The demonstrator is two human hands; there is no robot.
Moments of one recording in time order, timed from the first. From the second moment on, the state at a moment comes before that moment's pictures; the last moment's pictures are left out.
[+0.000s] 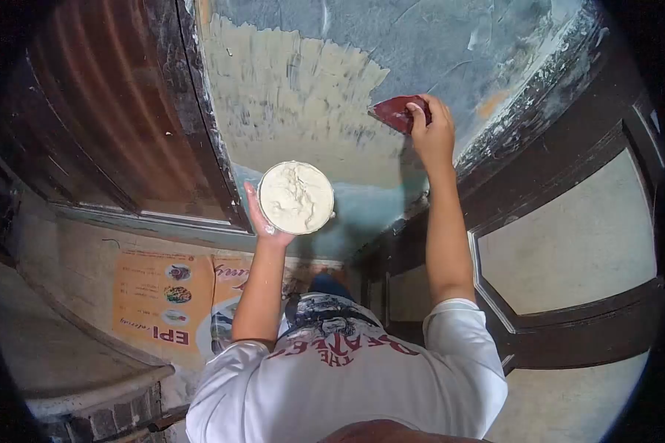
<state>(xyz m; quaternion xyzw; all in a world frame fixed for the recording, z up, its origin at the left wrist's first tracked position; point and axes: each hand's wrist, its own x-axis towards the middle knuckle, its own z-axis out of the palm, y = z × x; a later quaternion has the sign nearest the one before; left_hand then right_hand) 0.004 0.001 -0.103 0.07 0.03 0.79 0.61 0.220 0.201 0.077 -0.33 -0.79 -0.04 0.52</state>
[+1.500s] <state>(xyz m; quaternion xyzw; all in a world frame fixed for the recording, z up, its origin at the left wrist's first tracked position) 0.002 0.002 -0.108 0.08 0.05 0.79 0.60 0.216 0.197 0.097 -0.33 -0.79 -0.06 0.51</state>
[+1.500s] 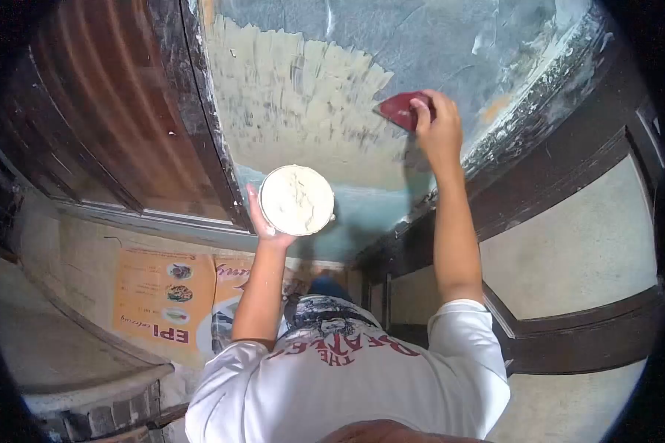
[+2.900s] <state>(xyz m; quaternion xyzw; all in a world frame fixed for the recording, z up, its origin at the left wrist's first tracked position) 0.028 -0.018 -0.054 0.13 0.01 0.80 0.59 0.183 0.108 0.058 0.01 -0.91 -0.02 0.42</state>
